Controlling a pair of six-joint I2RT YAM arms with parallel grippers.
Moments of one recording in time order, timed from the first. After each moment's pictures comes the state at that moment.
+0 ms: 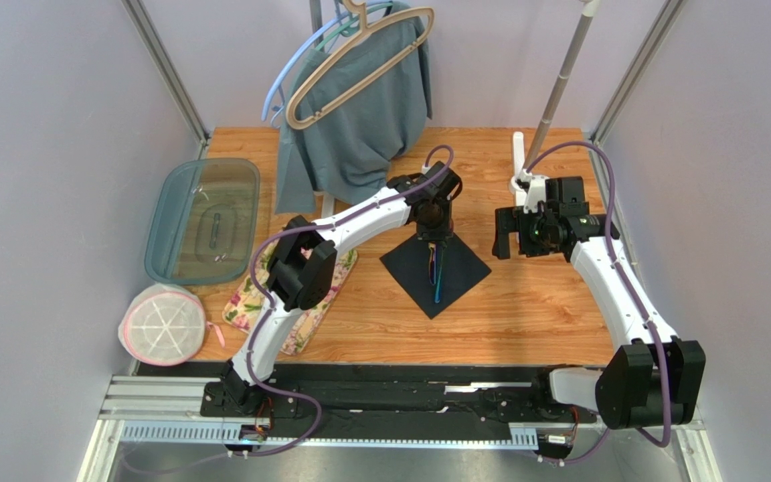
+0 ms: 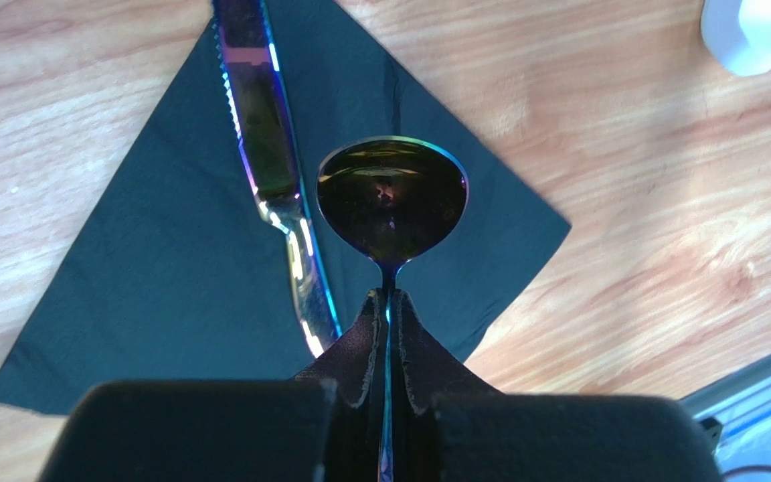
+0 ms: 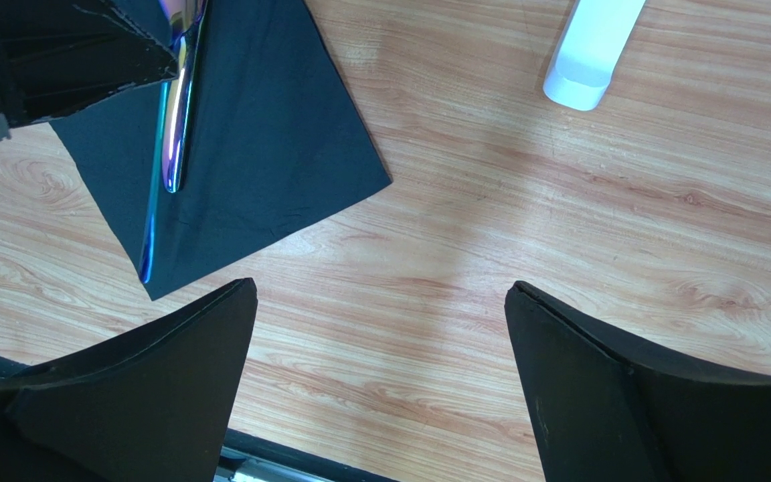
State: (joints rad) left arm -0.82 2.28 2.01 -0.76 0.04 -0.69; right arm 0.08 1.25 1.04 -0.74 -0.21 -0.03
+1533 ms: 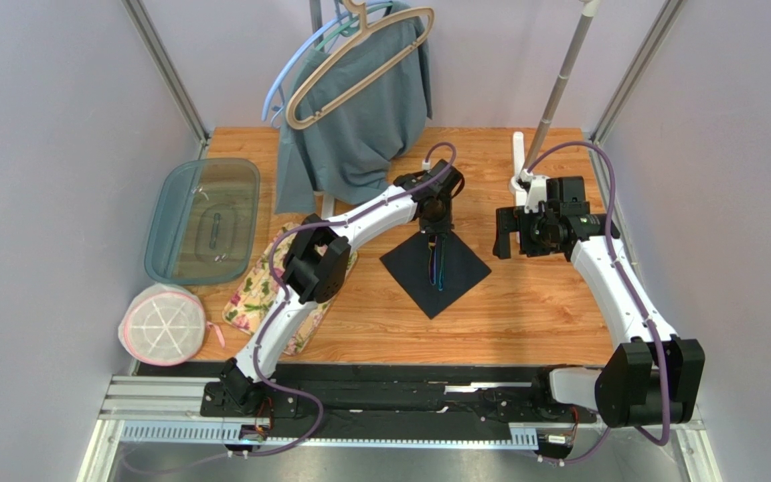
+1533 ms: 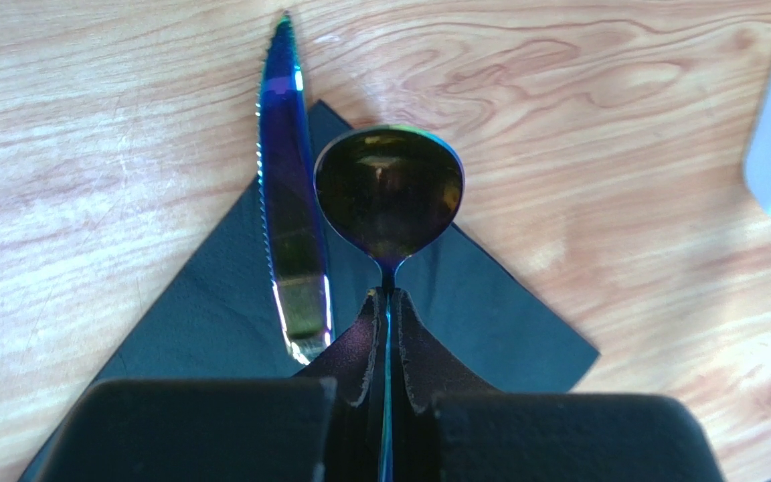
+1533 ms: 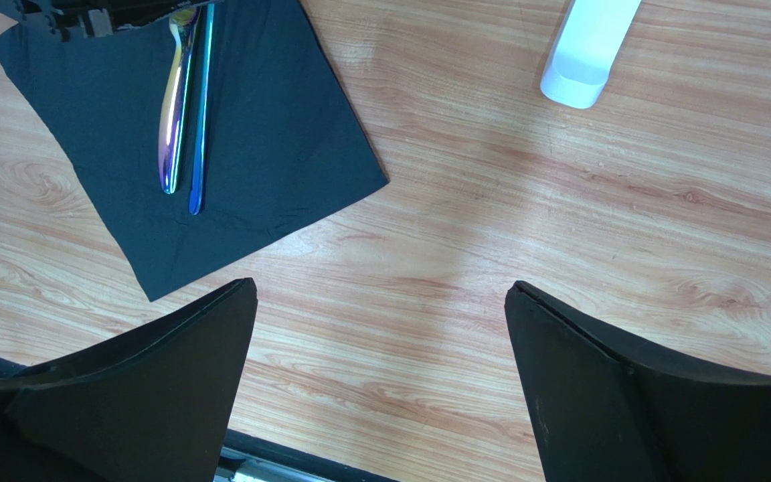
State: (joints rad) left arm -0.79 2.45 2.18 -0.74 -0.04 -0.70; right arm 0.07 1.25 1.04 -0.74 -0.21 -0.03
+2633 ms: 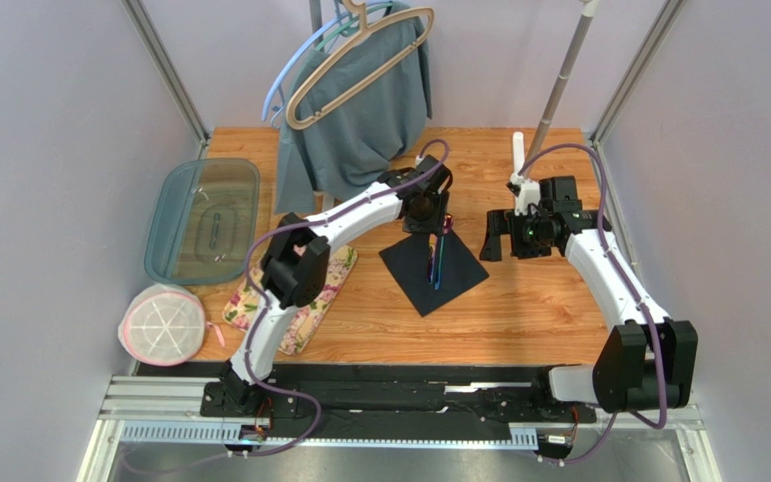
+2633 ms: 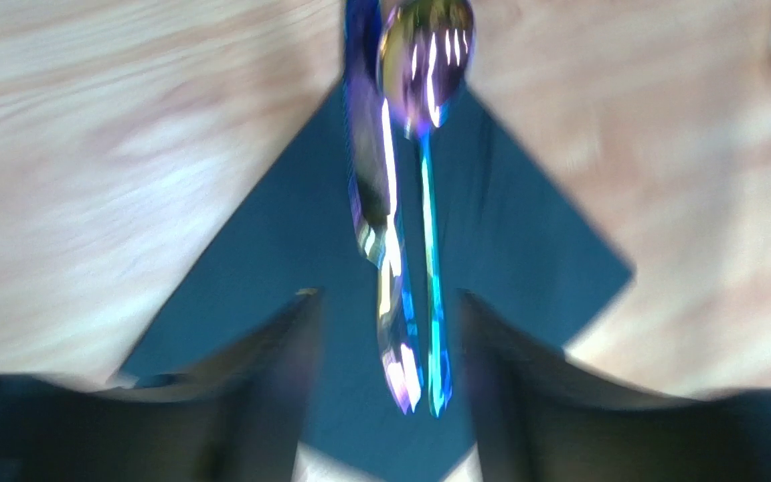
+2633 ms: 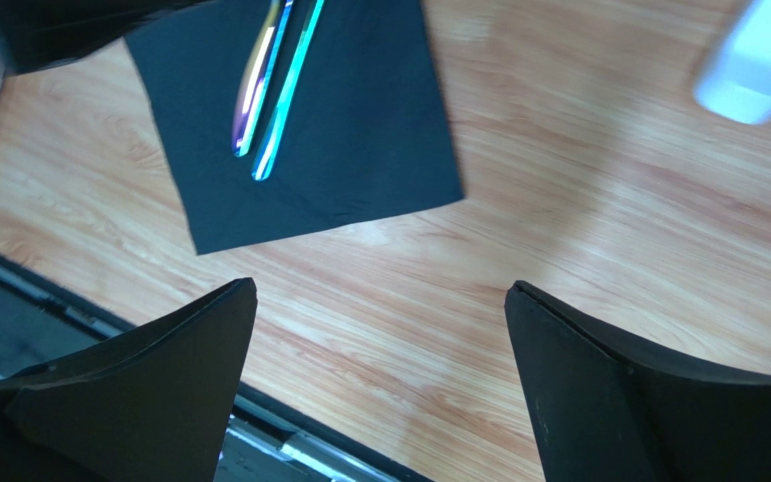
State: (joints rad) left arm -0.78 2.30 2.03 -0.75 -0.03 -0.56; right arm 0.08 1.31 1.04 -0.74 -0.37 -0.02
